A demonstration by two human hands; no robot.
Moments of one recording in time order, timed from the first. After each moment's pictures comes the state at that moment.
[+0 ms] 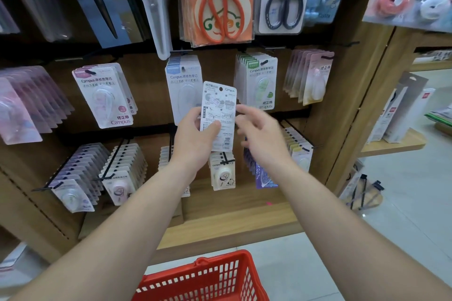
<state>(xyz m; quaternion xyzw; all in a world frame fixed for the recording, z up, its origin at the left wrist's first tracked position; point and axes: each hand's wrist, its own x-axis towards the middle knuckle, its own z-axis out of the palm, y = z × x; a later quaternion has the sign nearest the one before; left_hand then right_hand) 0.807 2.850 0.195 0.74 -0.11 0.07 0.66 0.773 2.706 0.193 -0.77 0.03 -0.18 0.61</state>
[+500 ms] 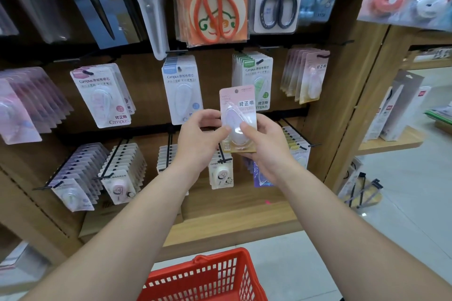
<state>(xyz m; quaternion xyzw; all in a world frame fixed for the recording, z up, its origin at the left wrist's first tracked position) 0.798 2.839 0.193 0.76 -0.11 0.06 0.64 0.770 2.693 0.177 -0.64 0.03 -0.12 0.76</state>
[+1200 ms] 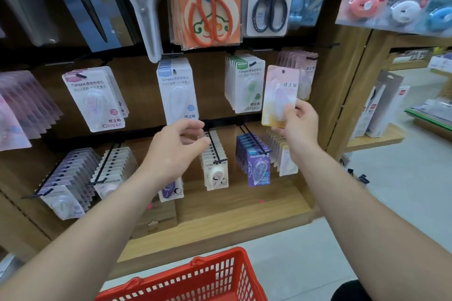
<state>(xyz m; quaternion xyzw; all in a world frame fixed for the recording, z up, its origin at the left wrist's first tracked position) 0.793 2.890 0.200 0.85 -0.18 0.05 0.49 0.789 2.629 0.183 -0.64 0.19 -0.33 0.66</state>
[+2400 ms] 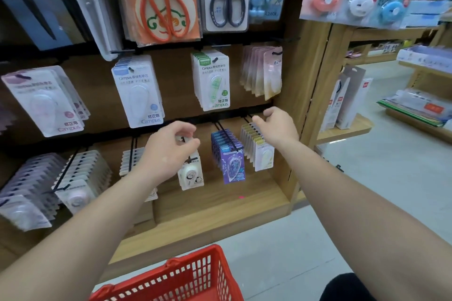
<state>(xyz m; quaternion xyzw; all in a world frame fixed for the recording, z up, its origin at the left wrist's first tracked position) 0.801 2.832 0.183 0.88 -0.19 0.03 0.44 0.795 2.565 0.166 -0.89 0.23 -0.19 0.35</state>
